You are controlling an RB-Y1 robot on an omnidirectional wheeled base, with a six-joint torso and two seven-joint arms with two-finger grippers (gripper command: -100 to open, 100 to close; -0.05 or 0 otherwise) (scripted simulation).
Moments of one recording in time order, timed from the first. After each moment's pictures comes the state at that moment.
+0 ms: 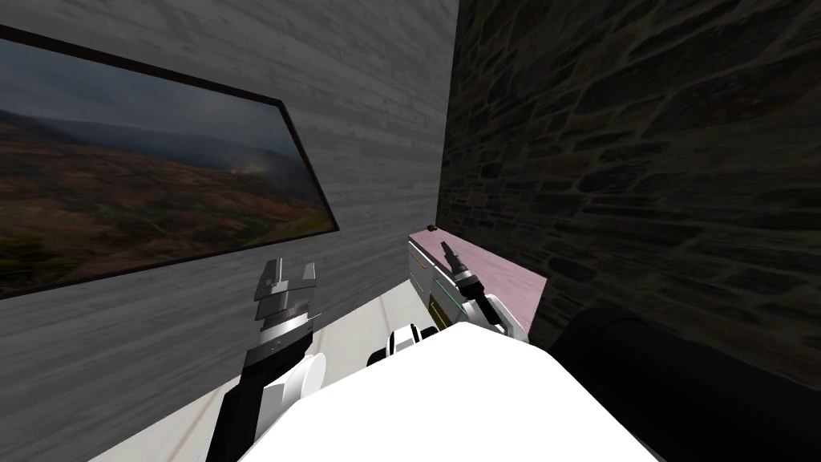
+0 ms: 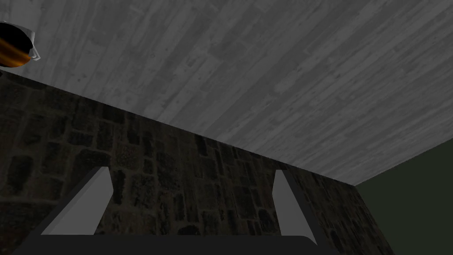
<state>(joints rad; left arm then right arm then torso) 0.47 0.01 -0.02 -2.33 0.10 -0.35 0.01 0.49 -0.17 -0.05 -2.19 0.21 -0.28 0.12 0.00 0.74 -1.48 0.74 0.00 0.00</state>
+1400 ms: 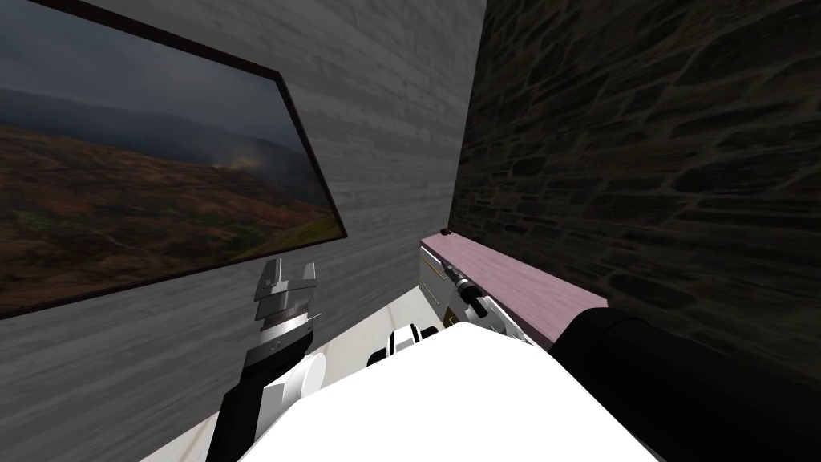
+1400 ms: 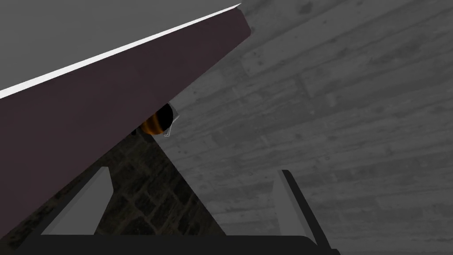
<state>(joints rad) 0.47 0.01 -0.02 -2.33 0.10 -0.35 0.01 0.46 -0.27 -0.05 -1.93 0.47 0.05 0.24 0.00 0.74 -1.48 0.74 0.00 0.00</state>
